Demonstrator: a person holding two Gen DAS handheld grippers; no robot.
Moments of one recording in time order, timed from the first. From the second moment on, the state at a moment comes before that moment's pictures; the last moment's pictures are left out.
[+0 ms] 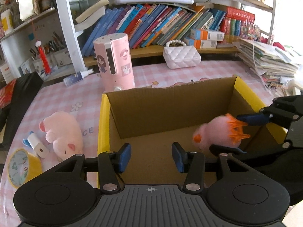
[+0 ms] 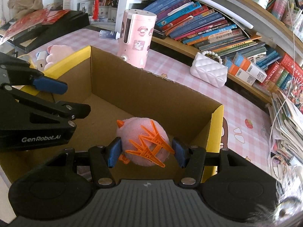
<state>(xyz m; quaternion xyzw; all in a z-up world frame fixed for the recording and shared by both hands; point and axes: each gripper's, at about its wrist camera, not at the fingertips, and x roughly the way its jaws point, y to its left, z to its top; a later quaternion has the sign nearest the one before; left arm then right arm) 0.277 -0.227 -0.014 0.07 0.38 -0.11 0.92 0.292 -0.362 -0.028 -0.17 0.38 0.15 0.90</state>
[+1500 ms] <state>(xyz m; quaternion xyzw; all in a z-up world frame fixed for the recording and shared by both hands) 0.077 -0.068 -0.020 0.05 0.34 -0.11 0.93 0.057 -0.273 -0.026 0.00 0.37 -0.09 0.93</state>
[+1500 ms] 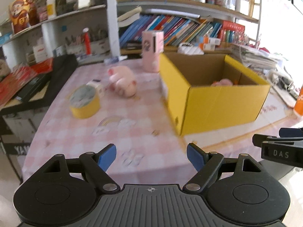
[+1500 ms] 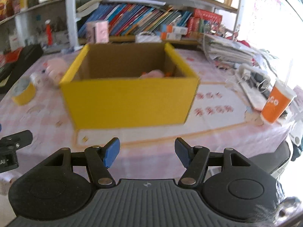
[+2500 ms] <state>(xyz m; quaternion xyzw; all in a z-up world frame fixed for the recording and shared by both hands) 0.024 0.048 -0.016 0.02 0.34 -0.02 0.94 0.028 -0.135 -0.027 -0.03 0.37 0.04 0.93</state>
